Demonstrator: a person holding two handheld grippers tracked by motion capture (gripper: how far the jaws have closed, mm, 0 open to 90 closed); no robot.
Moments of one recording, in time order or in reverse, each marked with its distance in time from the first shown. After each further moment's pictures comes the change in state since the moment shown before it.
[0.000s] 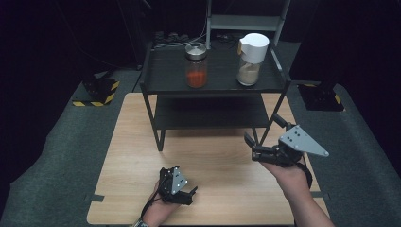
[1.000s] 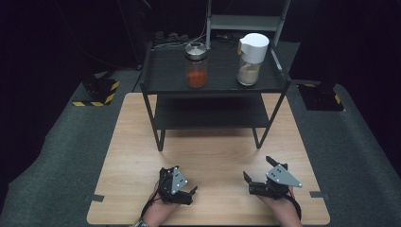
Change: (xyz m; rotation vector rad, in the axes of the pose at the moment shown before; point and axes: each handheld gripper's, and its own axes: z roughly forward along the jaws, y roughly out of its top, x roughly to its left) left arm 0.000 0.001 0.000 0.006 0.000 0.006; right arm 0.017 -0.127 -0.010 0.266 -0.022 0.018
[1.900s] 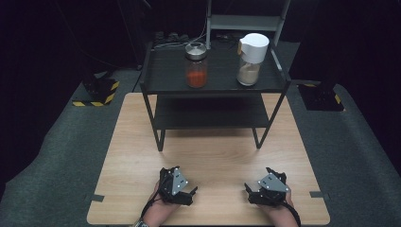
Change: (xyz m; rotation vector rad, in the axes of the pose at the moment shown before) left arm -0.002 -0.001 -0.001 -0.008 0.005 0.006; right arm 0.015 -0.006 0.011 0.214 -0.040 -0.132
